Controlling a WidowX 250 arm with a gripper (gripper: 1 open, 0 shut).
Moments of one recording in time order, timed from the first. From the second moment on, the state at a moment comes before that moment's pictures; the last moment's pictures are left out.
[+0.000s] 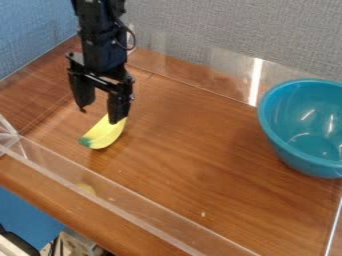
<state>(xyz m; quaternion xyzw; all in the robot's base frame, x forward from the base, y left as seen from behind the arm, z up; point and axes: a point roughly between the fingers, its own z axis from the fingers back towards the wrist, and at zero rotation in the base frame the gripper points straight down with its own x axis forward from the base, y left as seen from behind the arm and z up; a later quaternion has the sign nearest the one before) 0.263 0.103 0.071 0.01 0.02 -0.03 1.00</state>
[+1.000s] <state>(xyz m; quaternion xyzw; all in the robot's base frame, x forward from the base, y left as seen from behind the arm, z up) 0.281 0.113 0.025 0.02 0.01 -0.04 1.00</state>
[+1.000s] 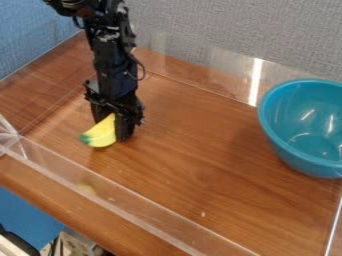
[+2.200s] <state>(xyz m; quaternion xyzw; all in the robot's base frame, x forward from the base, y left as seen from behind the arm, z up) 0.276 0.085 0.065 0.01 0.03 0.01 1.00</state>
